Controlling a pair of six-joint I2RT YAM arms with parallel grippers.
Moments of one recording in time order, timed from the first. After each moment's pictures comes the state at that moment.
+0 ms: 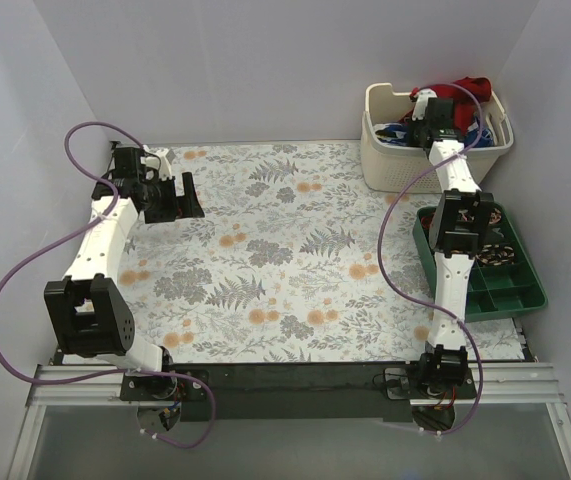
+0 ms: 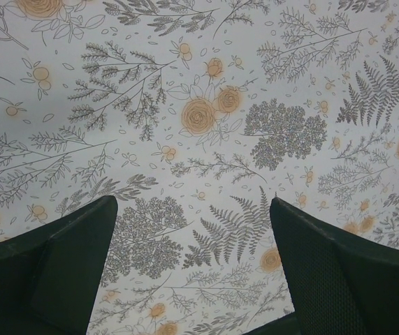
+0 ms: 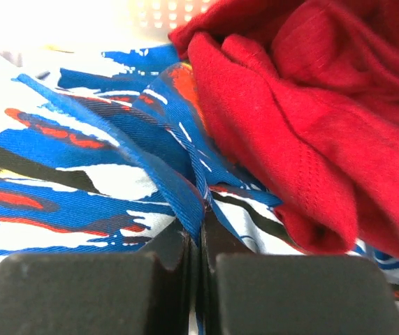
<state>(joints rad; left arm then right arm) 0.05 1.50 1.33 -0.77 0.39 -0.07 -0.04 2.53 2.36 -0.45 -0.12 -0.17</state>
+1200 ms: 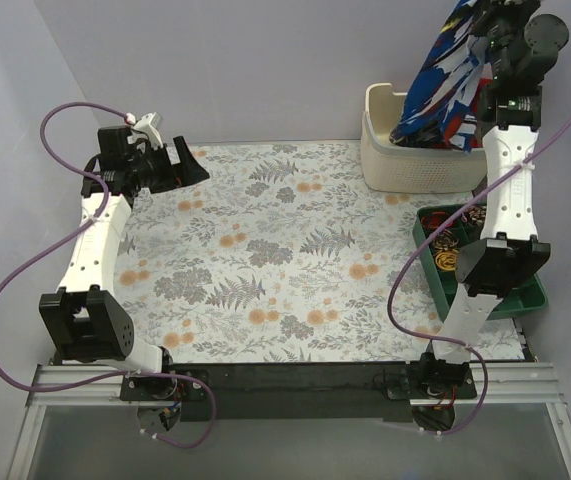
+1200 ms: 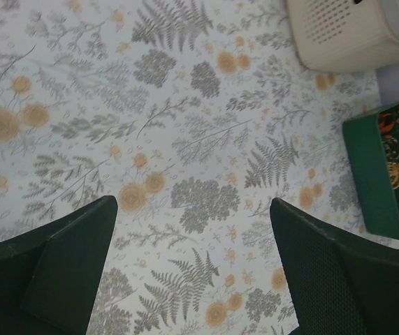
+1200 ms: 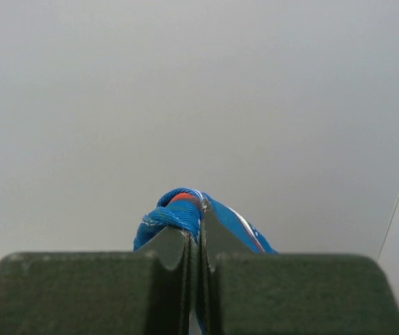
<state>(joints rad) 0.05 1.47 1.45 -0.63 0.51 -0.22 -0.06 1.94 2.34 0.06 -0.17 0.11</state>
